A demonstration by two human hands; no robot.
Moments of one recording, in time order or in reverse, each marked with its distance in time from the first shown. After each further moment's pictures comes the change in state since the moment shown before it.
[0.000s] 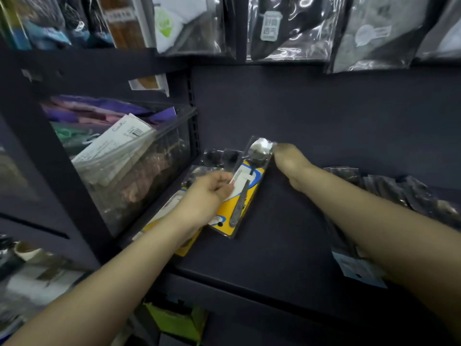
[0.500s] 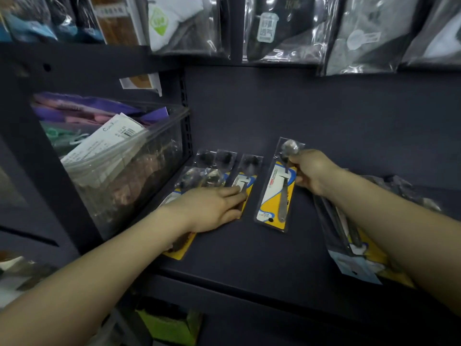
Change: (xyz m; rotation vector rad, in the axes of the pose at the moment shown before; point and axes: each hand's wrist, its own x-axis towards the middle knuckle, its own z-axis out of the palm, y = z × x) left_hand 0.028 -0.013 -0.008 1.364 -0.486 0.377; right_hand -0.022 0.007 -0.041 0.277 -0.013 0.146
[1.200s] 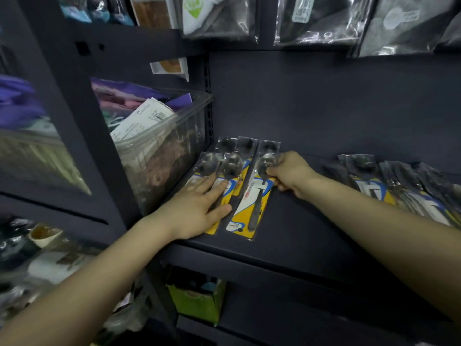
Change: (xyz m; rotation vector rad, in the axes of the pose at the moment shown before) left_hand -0.072 -0.021 0.027 -0.304 0.060 -0.235; right_hand -0.029 0.028 0.070 -0.448 -0.077 -0.131
